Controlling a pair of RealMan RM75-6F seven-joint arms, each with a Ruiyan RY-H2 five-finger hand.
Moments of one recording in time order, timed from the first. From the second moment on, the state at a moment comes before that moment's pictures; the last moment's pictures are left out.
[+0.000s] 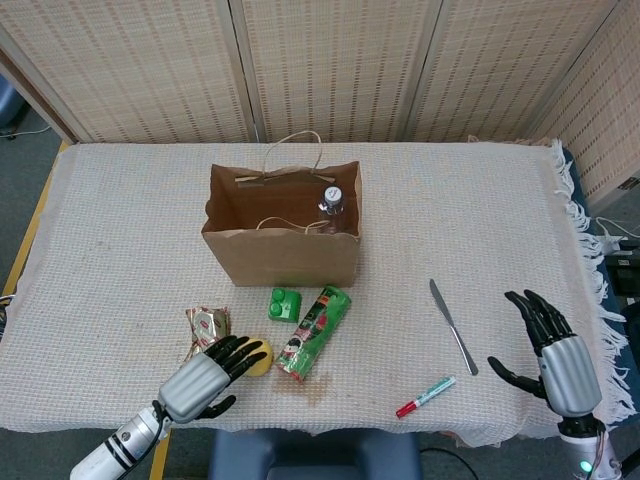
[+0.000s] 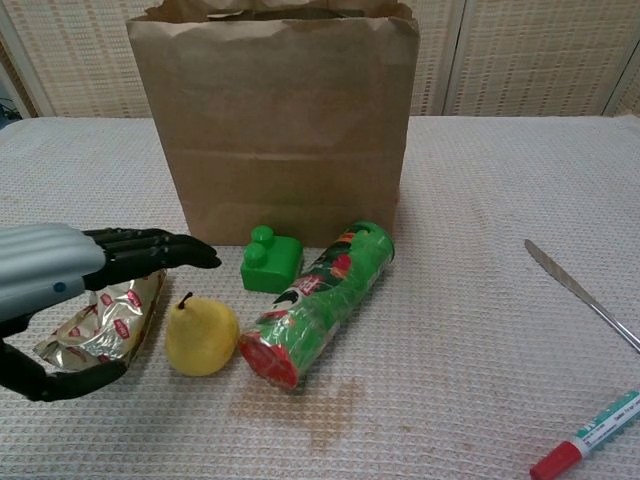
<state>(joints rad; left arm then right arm) -0.42 -1.27 0.03 -1.87 1.73 1.00 0.29 0.10 -1.26 -0.02 -1.57 -1.73 1.74 0.12</state>
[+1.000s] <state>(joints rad) -0.61 -1.47 -0.08 -1.75 1.26 0.83 0.62 0.09 -1.25 0.00 -1.59 -1.74 1.69 0.15</state>
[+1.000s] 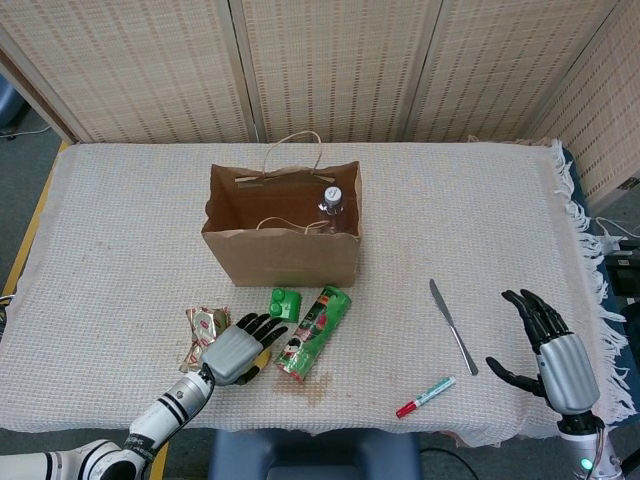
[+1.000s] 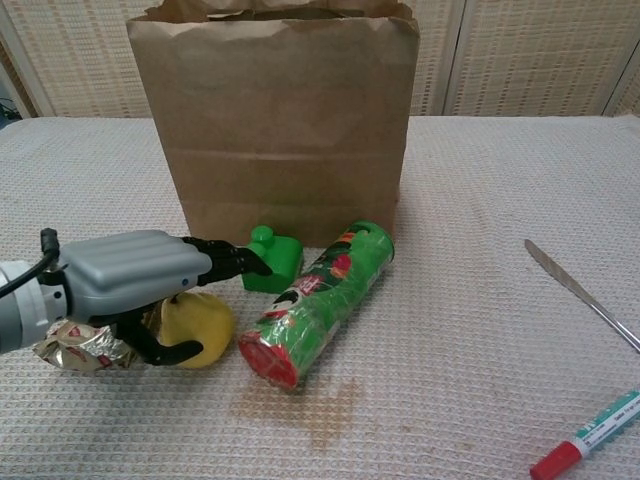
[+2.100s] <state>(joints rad) -0.52 -1.27 -0.06 -1.82 1.41 1.20 0.48 0.08 -1.23 0.01 -1.61 -1.73 1.67 0.17</state>
